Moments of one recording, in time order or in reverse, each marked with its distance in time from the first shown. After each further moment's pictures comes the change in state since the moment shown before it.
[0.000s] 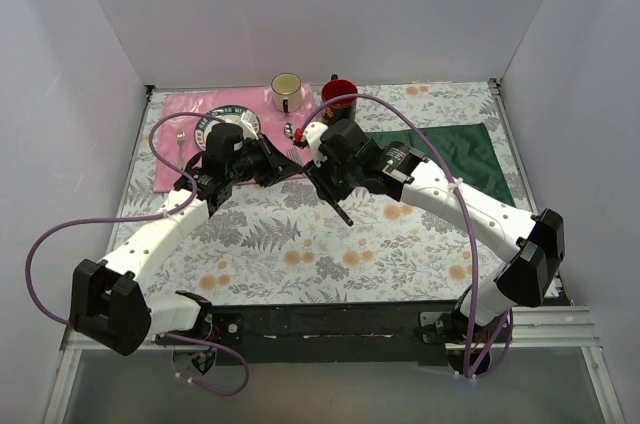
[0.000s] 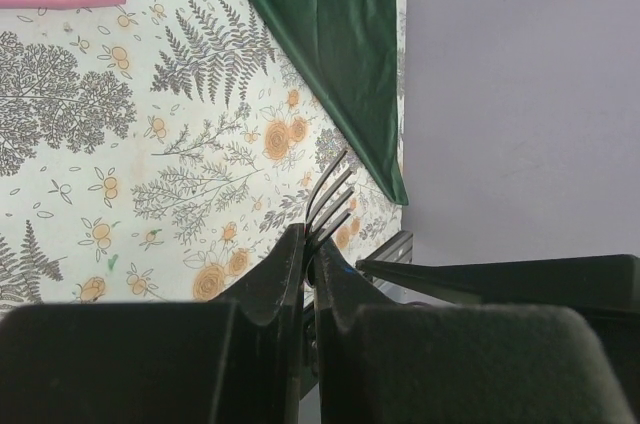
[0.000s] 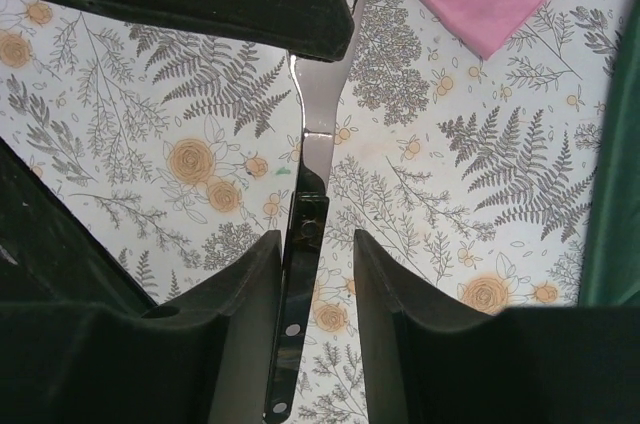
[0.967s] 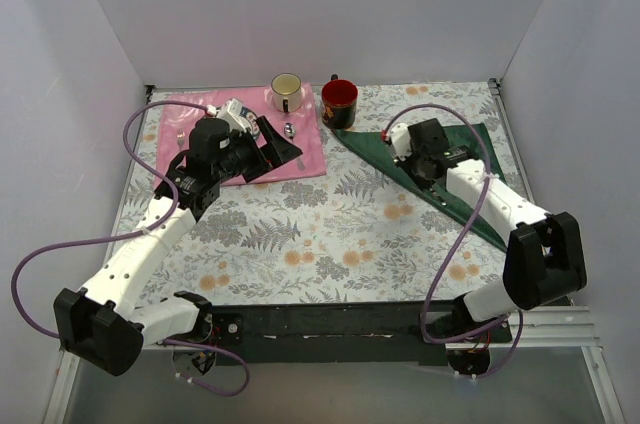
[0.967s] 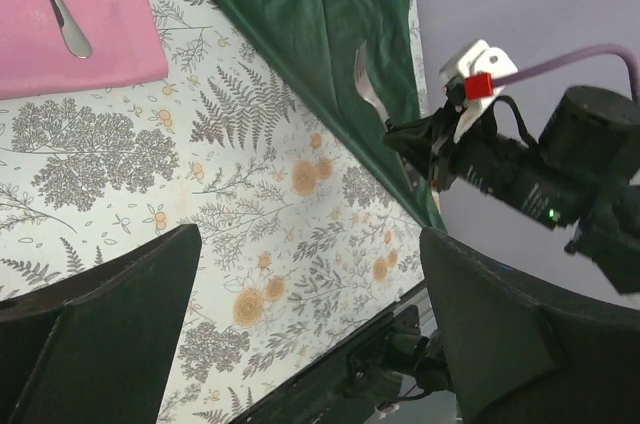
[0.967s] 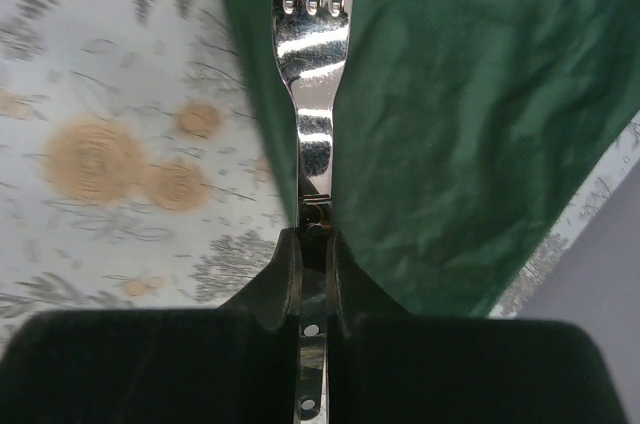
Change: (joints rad) left arm 0.000 -0.112 0.093 -0.136 -0.135 0.146; right arm -0.512 -0.085 -0.426 0.187 0.138 -0.418
